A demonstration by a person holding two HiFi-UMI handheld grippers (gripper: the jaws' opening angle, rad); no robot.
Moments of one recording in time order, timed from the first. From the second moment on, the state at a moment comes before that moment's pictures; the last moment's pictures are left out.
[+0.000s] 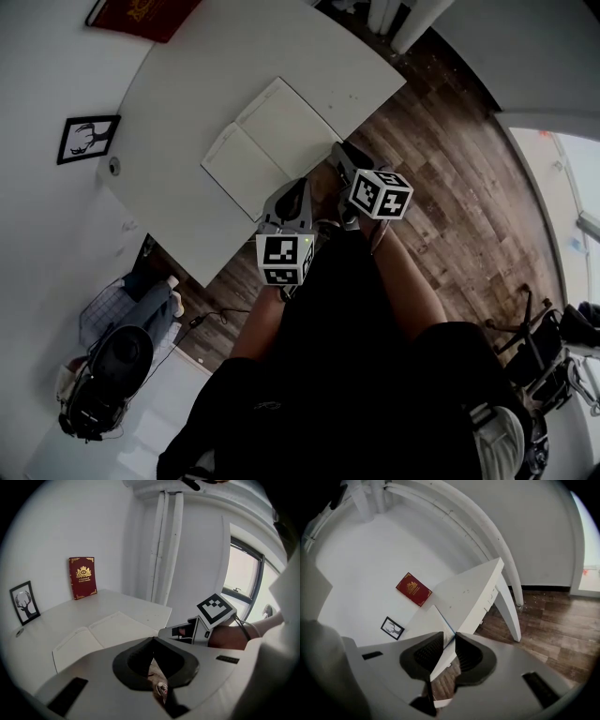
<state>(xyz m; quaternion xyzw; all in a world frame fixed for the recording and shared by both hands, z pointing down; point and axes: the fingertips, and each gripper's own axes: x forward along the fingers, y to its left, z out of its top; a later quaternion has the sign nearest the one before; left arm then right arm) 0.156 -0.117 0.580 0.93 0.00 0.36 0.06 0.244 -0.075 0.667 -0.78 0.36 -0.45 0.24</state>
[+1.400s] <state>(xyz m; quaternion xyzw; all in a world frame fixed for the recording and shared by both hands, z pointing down) 0.066 -0.161 0.551 0.95 -0.12 0.27 0.13 0.183 -0.108 0.538 -0.81 0.53 -0.23 -0.07</state>
